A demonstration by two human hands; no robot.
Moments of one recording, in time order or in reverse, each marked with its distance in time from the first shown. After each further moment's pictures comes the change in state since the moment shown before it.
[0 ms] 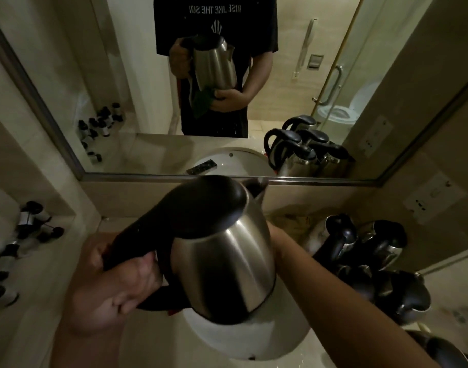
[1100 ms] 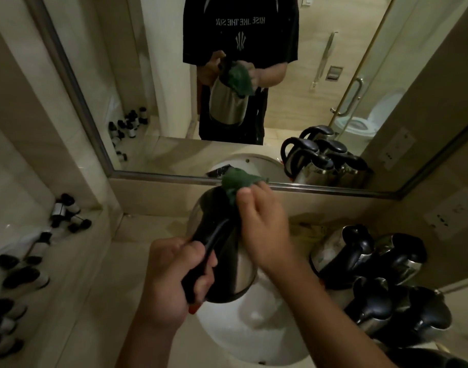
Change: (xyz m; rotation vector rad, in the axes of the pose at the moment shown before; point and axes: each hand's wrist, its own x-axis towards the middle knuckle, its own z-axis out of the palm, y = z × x) left_hand -0.004 -0.017 0.044 0.202 0.498 -0.161; right_hand -0.029 -0.024 0.062 -0.497 0.374 -0.965
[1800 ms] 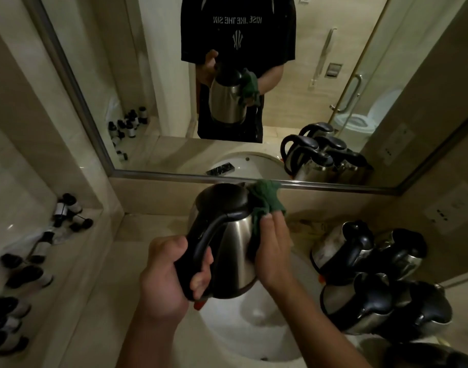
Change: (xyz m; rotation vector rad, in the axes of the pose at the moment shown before) left_hand 0.000 -0.009 -0.009 -0.185 -0.054 -0.035; right_hand -0.041 0.038 0.007 0.213 0.110 0.265
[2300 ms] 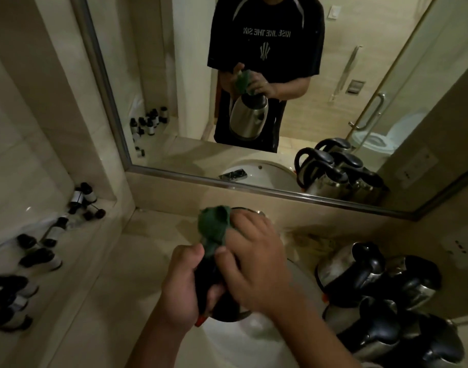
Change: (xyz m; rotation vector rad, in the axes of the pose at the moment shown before) left_hand -0.001 -0.022 0.000 -0.002 0.056 -0.065; right_hand -0.003 -0.032 0.003 -0.585 -0.453 -0.715
